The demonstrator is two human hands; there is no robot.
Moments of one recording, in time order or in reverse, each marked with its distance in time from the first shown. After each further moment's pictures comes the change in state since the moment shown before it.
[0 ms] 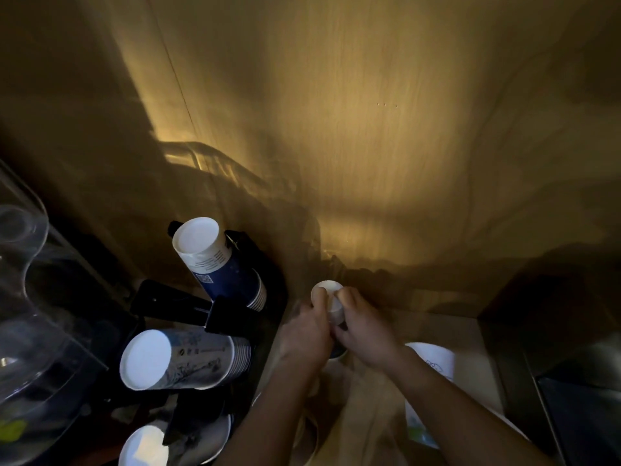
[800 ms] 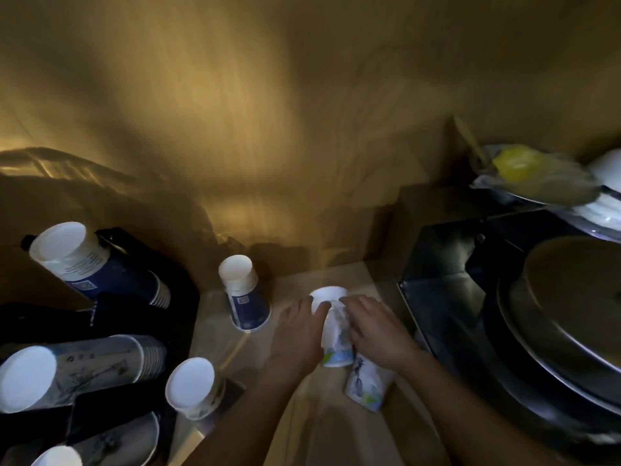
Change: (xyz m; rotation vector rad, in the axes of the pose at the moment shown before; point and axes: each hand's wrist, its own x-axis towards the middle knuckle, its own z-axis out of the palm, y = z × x) left_hand -0.061 0.070 0.065 0.259 -0.102 0.634; right_hand -0.166 0.063 -0.052 -0.162 0.089 0.252
